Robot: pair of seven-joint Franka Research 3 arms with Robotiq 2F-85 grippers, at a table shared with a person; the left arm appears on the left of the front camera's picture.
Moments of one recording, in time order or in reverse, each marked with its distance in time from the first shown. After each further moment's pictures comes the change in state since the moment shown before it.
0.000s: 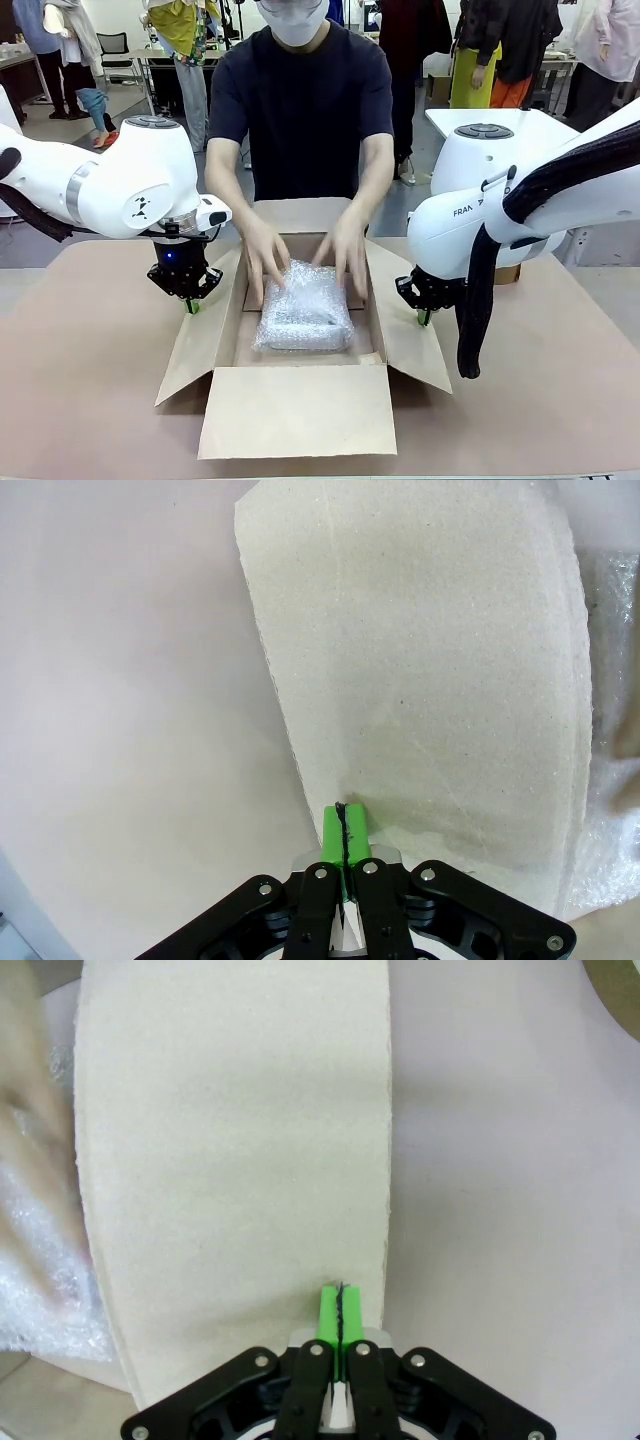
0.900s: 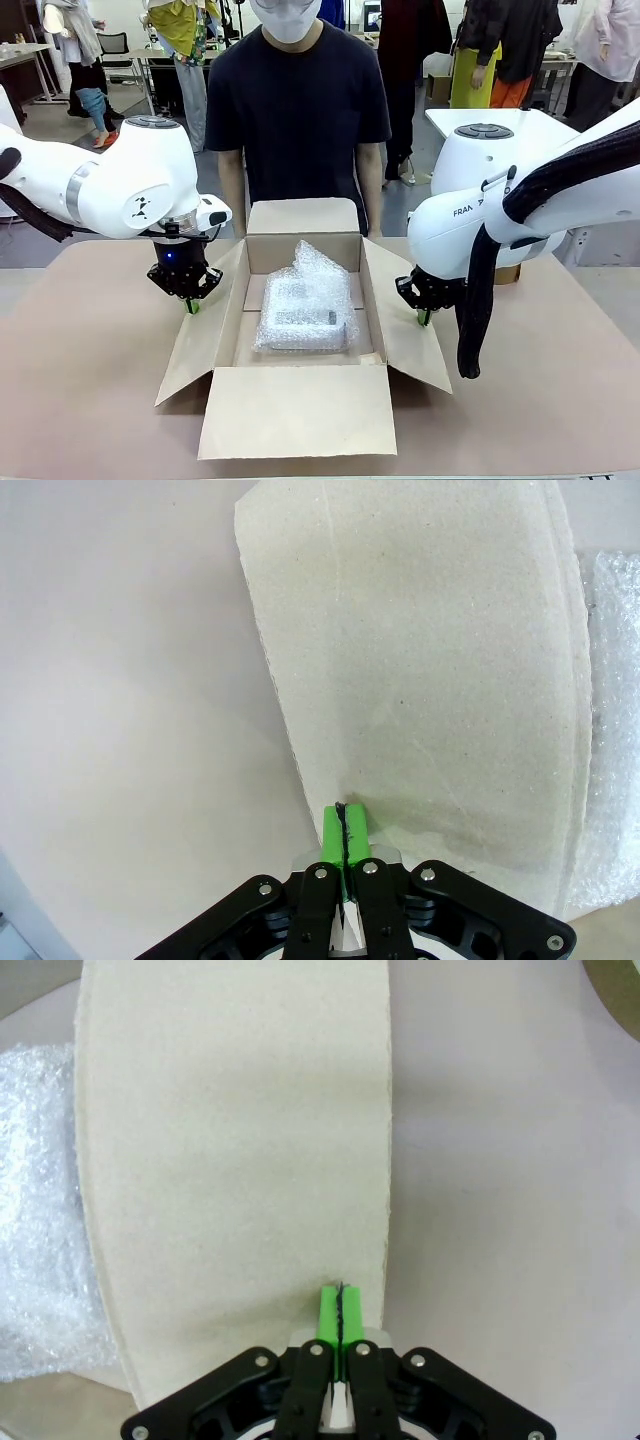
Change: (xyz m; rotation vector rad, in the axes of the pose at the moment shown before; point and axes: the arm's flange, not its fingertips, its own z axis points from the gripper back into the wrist) left arm 0.000 0.000 0.000 0.000 0.000 0.000; right arm 0.000 0.000 0.000 0.000 0.000 0.000
